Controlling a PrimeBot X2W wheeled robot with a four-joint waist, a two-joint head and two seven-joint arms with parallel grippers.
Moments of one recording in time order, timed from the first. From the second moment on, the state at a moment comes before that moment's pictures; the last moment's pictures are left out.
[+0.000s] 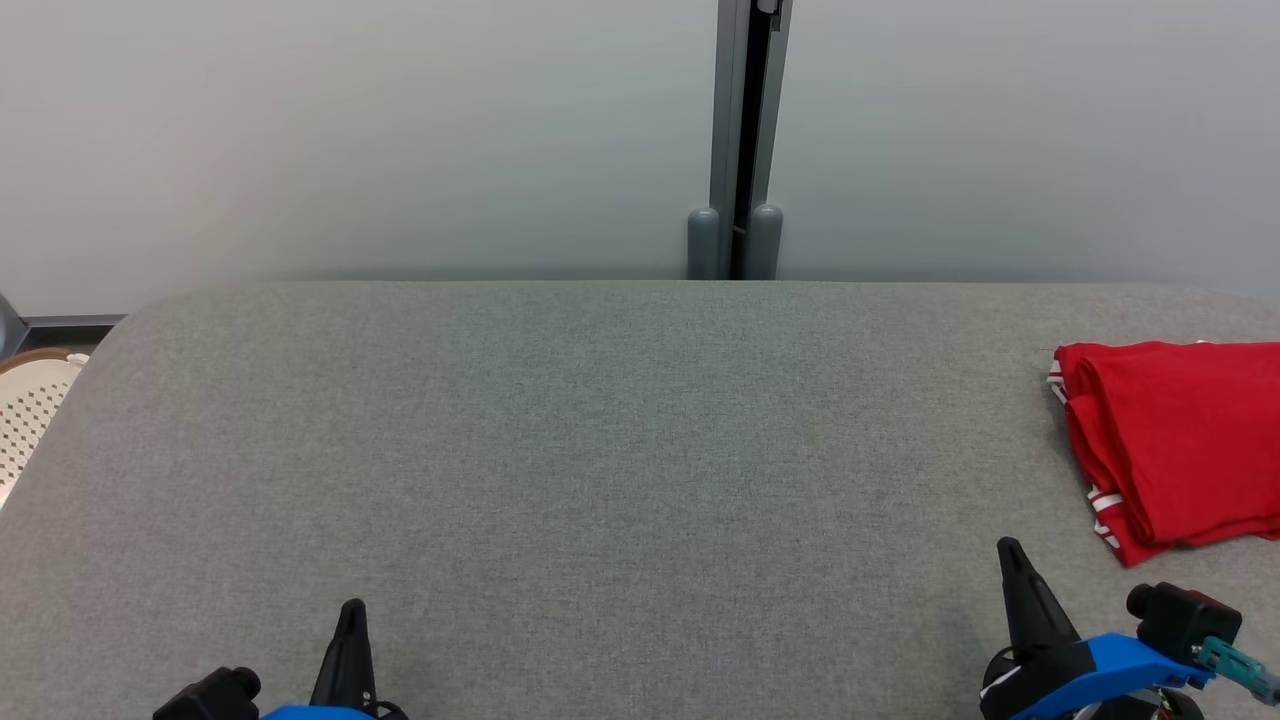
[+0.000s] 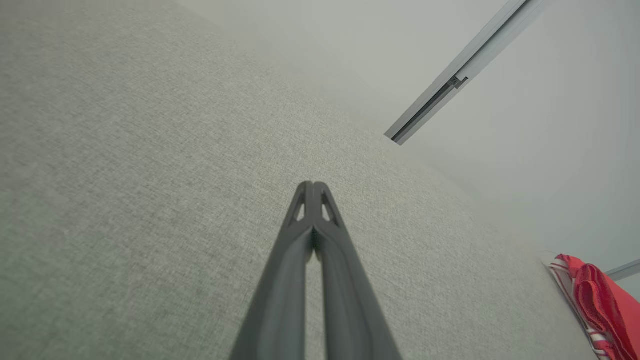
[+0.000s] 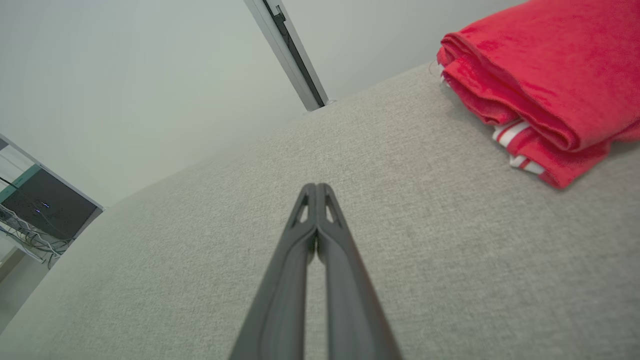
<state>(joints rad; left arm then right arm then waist) 0.04 0.09 -0.11 0.39 -0.70 -0.07 -0.17 -0.08 -0.05 -0.03 0.43 0.49 0.13 -0.14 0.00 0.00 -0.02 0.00</state>
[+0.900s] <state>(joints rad) -0.01 0.07 -0.03 0.34 -1.02 -0.09 -0.07 -0.08 -0.05 -0.06 0.37 0.88 0.13 -0.05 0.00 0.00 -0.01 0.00</state>
